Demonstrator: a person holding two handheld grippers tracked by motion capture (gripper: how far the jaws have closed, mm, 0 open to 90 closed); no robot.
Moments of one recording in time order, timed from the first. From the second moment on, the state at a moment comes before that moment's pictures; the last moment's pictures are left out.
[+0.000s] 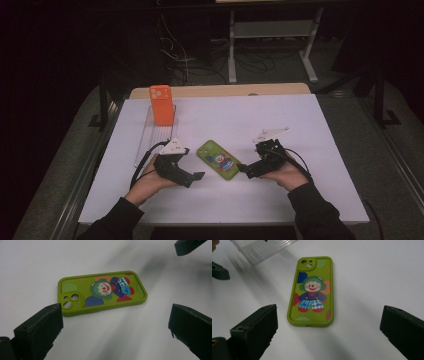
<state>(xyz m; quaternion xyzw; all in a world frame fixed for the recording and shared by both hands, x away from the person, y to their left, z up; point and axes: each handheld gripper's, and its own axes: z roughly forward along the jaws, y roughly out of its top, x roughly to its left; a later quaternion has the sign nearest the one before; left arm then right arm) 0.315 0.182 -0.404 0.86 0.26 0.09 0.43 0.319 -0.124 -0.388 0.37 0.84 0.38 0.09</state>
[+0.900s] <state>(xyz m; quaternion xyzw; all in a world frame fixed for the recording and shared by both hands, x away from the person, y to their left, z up) 0.315 0.181 -0.405 0.86 0.26 0.09 0.42 0.352 -0.060 -0.399 0.36 0.87 0.34 0.08</state>
